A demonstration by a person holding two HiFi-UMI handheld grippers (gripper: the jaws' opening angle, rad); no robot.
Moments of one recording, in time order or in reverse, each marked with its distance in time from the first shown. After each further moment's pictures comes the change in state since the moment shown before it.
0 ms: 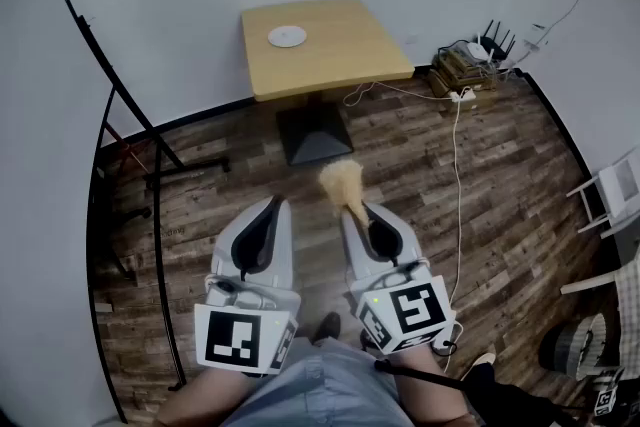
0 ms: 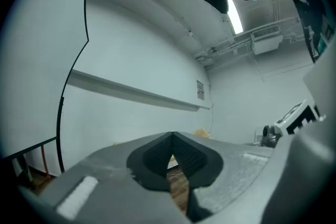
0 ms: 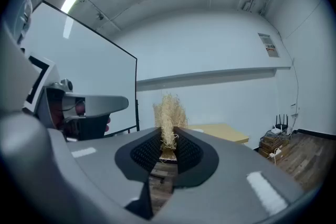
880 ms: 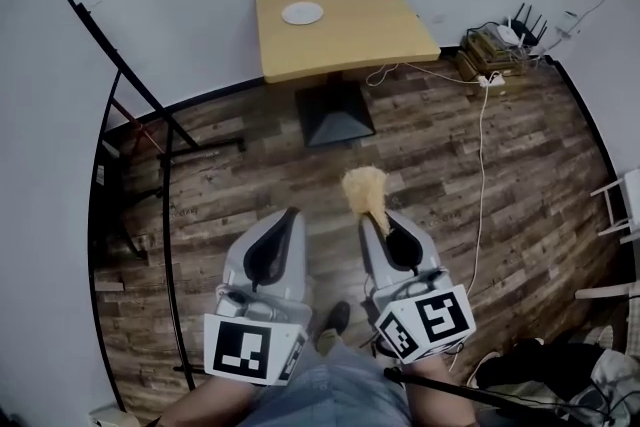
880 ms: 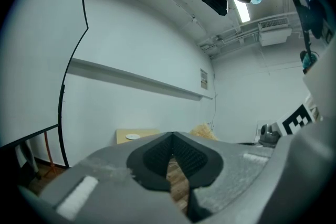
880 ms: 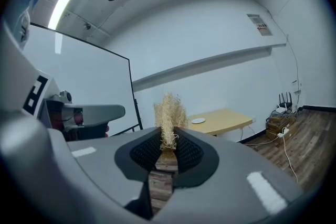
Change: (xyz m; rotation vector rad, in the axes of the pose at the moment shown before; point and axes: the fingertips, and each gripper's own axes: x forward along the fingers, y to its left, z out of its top) left arm 0.025 -0.022 -0.055 -0.040 0.137 0.036; right arm -0.001 -0.047 -0.043 0.158 0.053 0.047
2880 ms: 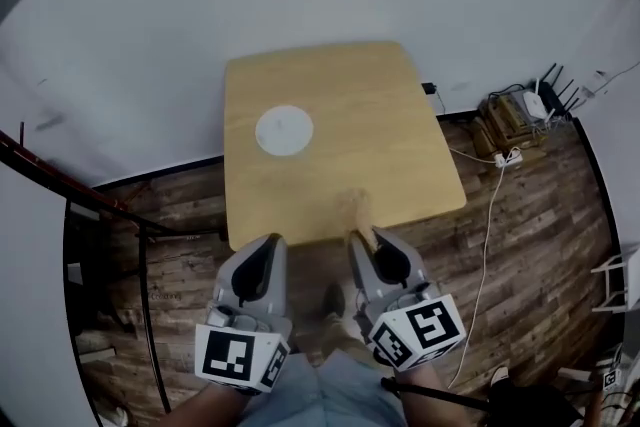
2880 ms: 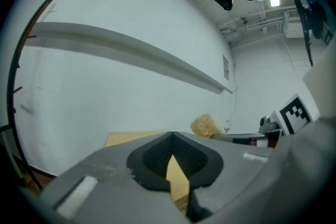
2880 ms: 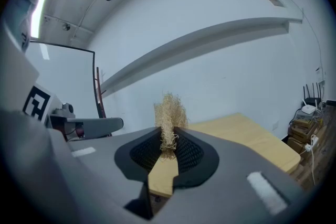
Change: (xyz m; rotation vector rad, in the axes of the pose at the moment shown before) left arm 0.427 0.185 0.010 -0.057 0.090 0.069; right arm 0.398 -0.245 0.087 0.052 0.059 0.081
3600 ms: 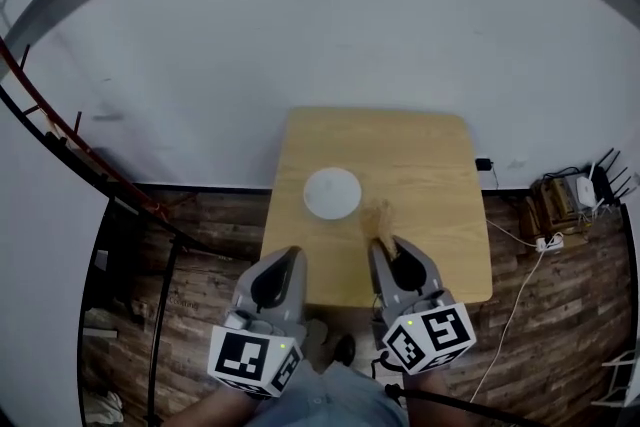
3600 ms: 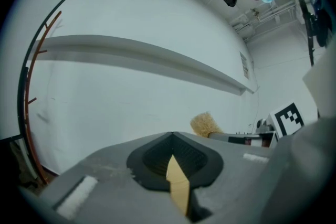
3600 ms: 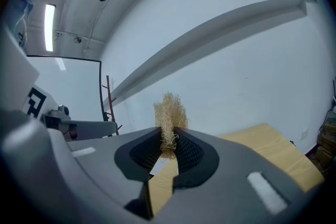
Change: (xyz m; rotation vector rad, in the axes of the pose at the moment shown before) left arm 0.063 0.050 0.049 -0.006 -0.047 0.209; right arm 0.109 -0.030 0.058 -0.010 -0.034 0.207
